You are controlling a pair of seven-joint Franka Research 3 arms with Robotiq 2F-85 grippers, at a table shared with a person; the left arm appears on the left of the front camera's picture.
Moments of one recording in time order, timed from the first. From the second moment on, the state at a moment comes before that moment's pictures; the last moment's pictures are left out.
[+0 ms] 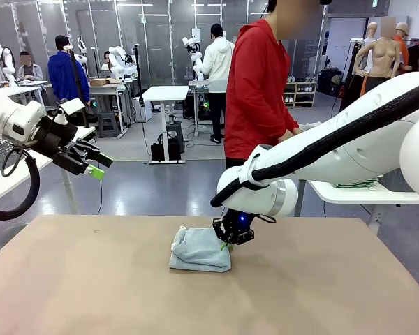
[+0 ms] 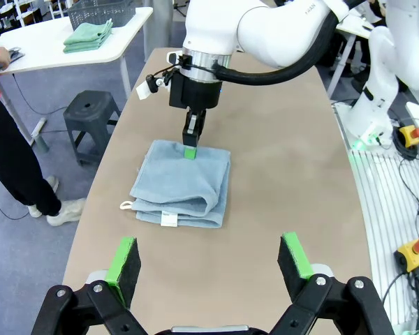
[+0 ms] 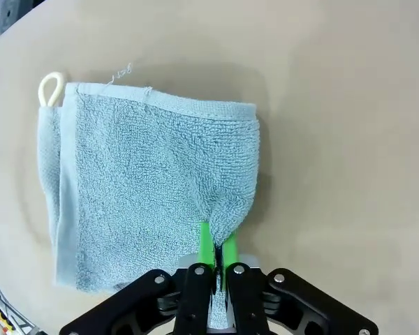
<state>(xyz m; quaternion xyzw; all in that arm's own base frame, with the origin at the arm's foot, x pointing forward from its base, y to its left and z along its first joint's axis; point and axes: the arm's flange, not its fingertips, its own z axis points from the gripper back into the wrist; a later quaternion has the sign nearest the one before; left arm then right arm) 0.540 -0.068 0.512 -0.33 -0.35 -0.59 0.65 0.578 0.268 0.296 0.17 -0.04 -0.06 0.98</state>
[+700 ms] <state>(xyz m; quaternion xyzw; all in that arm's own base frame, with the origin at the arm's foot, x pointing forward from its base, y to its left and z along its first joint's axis) 0.540 -0.068 0.512 -0.33 -0.35 -0.59 0.65 0.577 0.262 0.304 0.16 -0.05 -0.03 0.99</state>
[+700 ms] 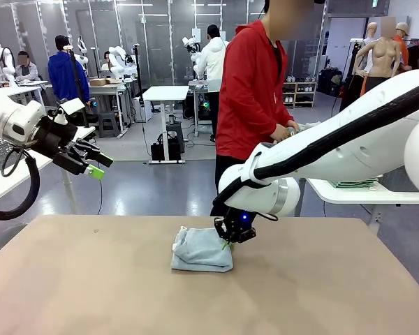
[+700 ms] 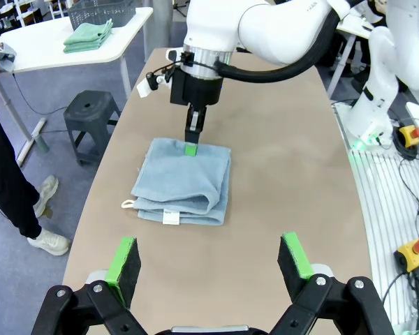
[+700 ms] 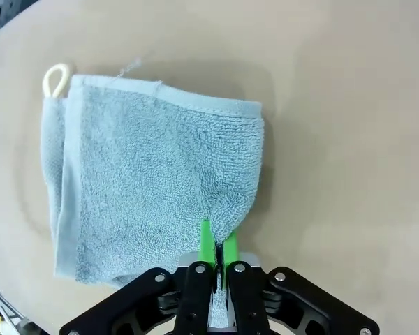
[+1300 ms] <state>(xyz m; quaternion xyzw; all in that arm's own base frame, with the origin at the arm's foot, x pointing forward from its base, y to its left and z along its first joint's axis) 0.540 -0.068 0.512 -0.33 -0.35 -0.59 0.65 0.566 0.101 0.368 0.11 -0.07 0.01 0.99</state>
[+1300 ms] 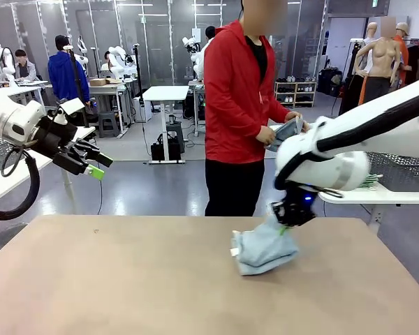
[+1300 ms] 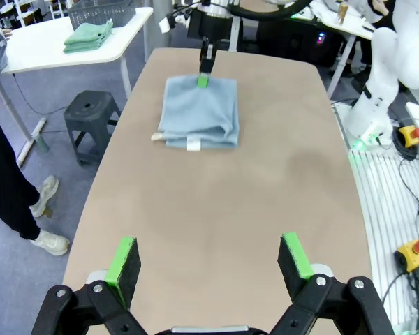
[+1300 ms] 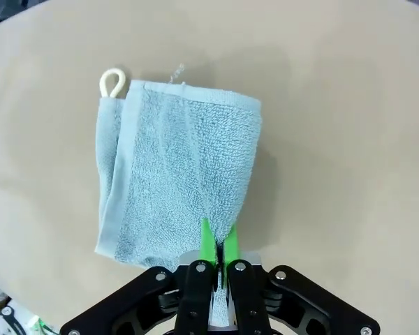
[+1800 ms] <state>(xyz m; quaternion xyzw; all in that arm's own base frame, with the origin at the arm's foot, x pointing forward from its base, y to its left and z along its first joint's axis) 0.540 -0.068 0.512 -0.33 -0.35 -0.59 0.65 0.584 -0.044 0.357 0.08 -0.05 0.01 1.00</state>
